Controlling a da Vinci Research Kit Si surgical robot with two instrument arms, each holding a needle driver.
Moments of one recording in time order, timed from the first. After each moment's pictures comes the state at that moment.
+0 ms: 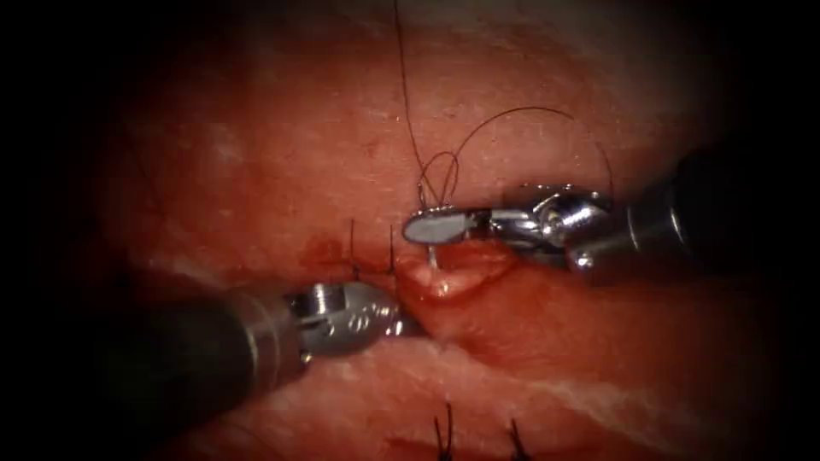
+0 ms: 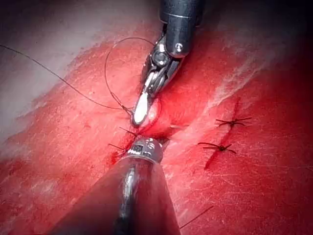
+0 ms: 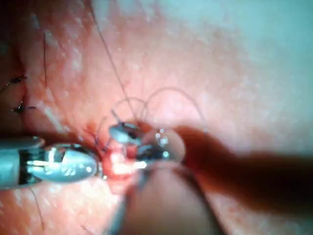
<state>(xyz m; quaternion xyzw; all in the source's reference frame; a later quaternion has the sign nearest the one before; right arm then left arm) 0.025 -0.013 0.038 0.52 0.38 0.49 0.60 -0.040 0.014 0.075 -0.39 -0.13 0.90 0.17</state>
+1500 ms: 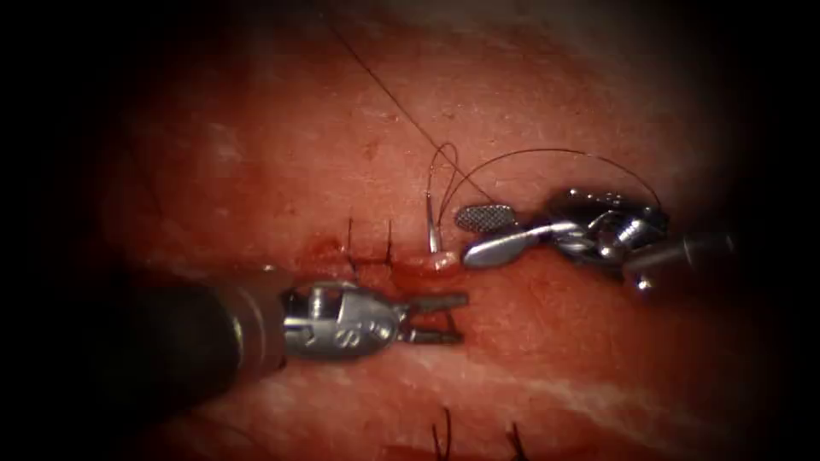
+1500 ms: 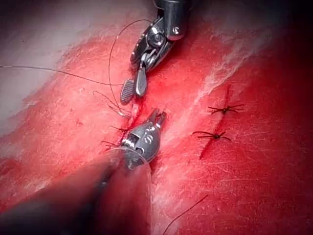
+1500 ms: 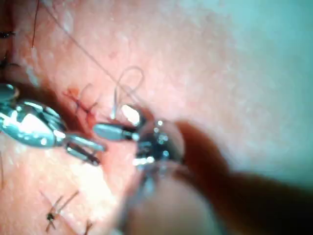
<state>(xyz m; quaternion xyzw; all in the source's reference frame) 0.021 -0.009 0.041 0.39 0.51 0.37 0.67 -0.042 0.011 0.072 -0.53 0.03 0.85 0.03</state>
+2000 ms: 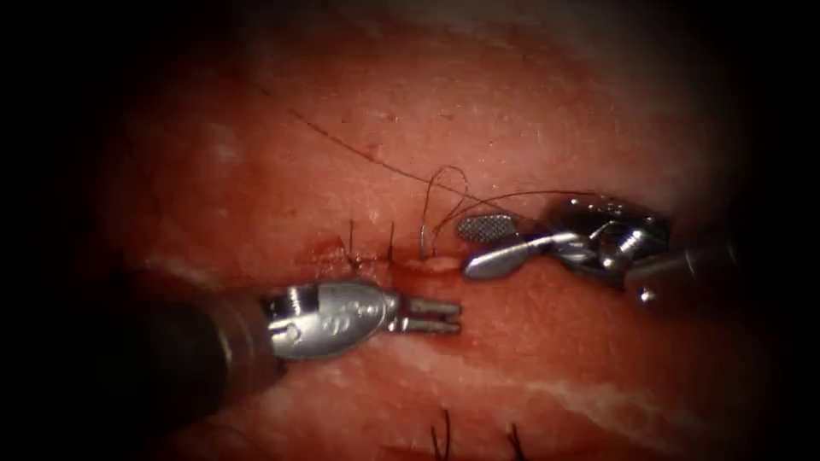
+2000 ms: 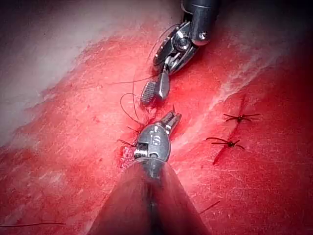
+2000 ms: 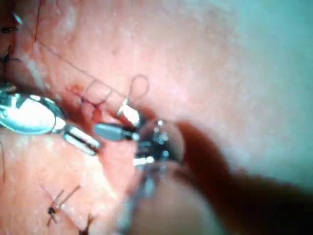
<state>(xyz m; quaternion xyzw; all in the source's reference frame) 0.020 -0.010 0.040 0.40 0.51 0.36 0.67 -0.041 0.013 0.070 -0.60 -0.15 0.76 0.19</state>
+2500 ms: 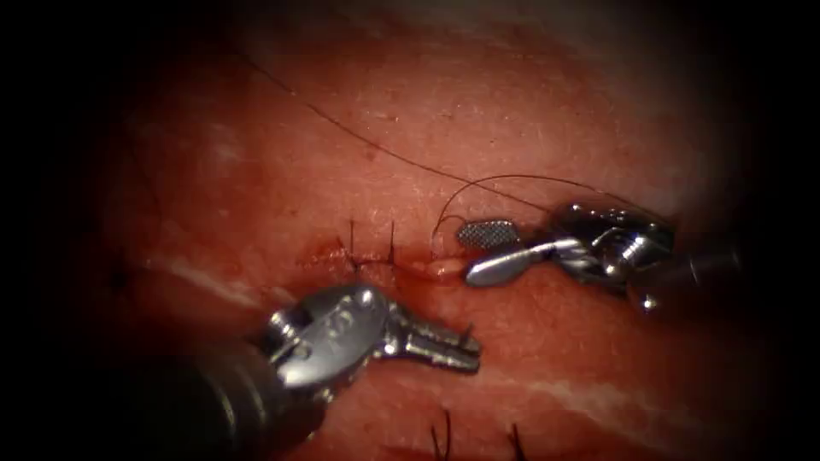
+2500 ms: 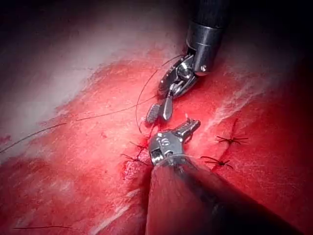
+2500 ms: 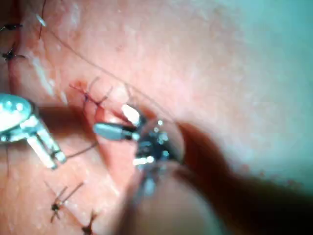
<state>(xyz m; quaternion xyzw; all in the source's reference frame) 0.020 -0.010 0.039 0.40 0.51 0.36 0.67 -0.041 0.013 0.064 -0.63 -0.35 0.62 0.32</state>
